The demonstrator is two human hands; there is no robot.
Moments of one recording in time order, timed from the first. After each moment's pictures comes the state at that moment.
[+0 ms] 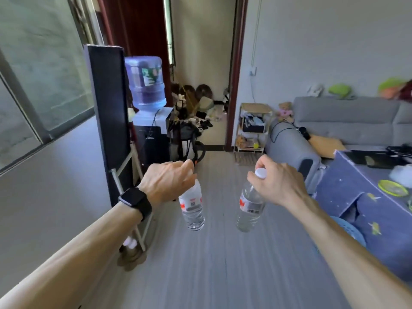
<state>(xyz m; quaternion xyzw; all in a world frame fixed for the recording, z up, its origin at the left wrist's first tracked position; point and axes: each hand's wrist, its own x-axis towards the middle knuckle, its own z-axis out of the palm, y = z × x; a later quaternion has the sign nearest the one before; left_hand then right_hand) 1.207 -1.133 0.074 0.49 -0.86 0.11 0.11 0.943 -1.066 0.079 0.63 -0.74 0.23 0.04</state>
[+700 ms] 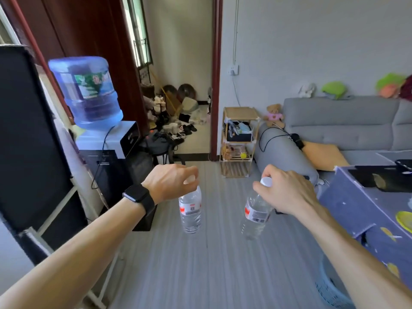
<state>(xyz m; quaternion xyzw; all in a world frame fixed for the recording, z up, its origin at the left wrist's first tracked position) 0.991 -1.475 0.045 0.41 -0.91 0.07 0.07 0.723 -1.355 0.057 0.59 -0.79 0.15 0.02</state>
